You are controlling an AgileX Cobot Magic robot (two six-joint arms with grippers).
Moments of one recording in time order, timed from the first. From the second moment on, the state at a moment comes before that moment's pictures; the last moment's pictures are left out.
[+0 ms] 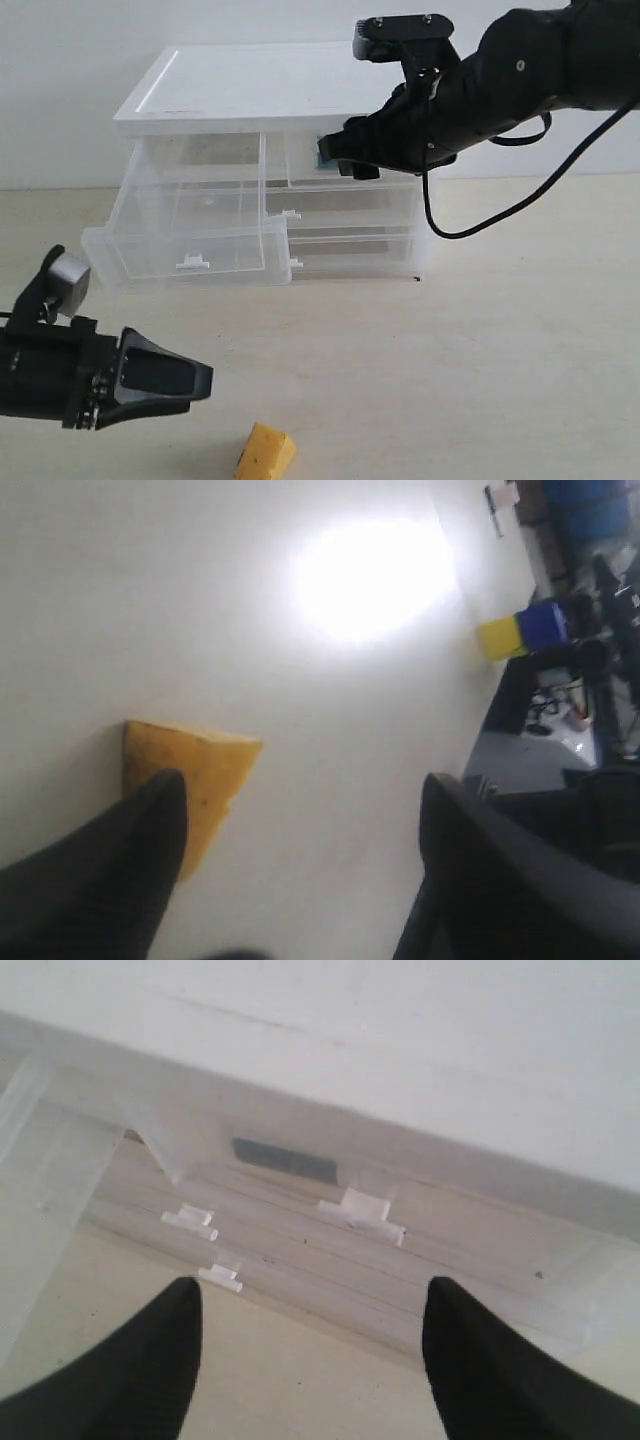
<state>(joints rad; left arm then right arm) -0.03 1.73 -0.54 -1.55 1.09 1.53 0.50 1.73 -1.31 0.09 0.33 0.01</state>
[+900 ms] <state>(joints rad) -0.54 1.73 -0.60 -1.72 0.46 1.55 0.50 1.65 -1.29 0.06 0.43 0.01</state>
